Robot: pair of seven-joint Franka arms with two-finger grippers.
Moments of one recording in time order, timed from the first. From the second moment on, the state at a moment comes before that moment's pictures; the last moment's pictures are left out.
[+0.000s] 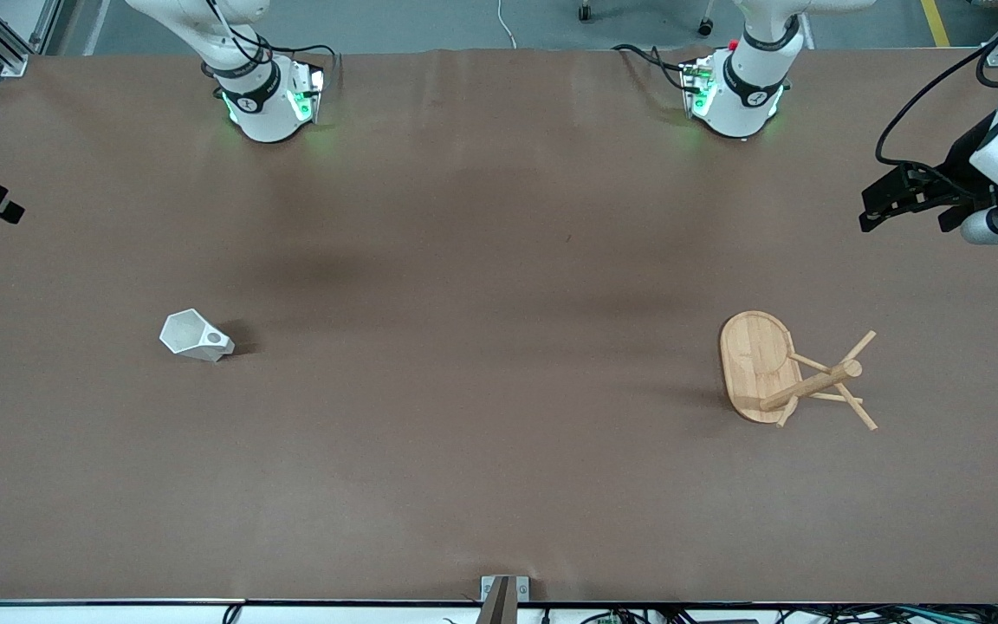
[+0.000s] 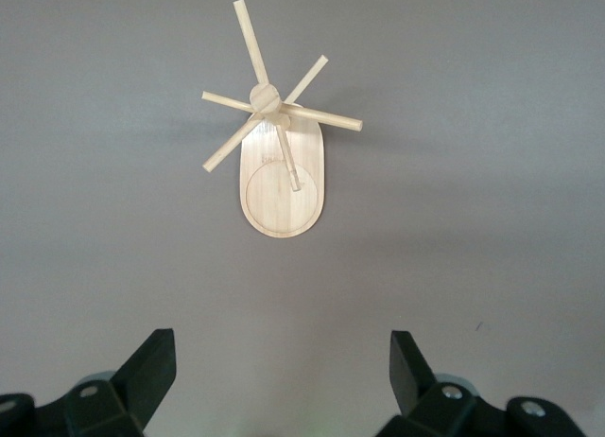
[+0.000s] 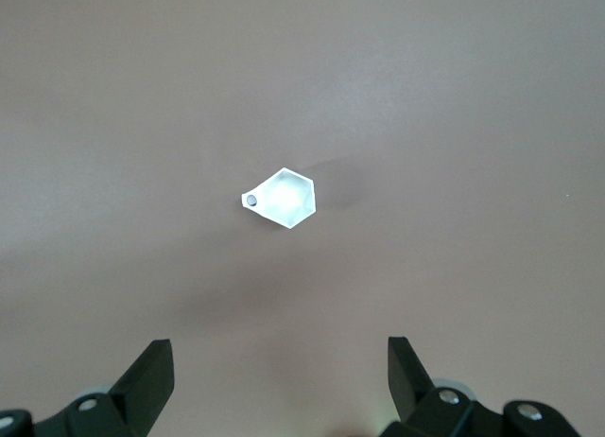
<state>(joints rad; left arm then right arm) -0.07 0.01 -0.04 -1.51 -0.03 1.52 -0.11 -0.15 -0.05 0.00 -1.56 0.04 1.48 0.12</state>
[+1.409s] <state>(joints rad) -0.07 0.02 -0.04 -1.51 -0.03 1.52 -0.10 -0.15 0.03 -0.02 -2.14 0.03 2.16 0.03</state>
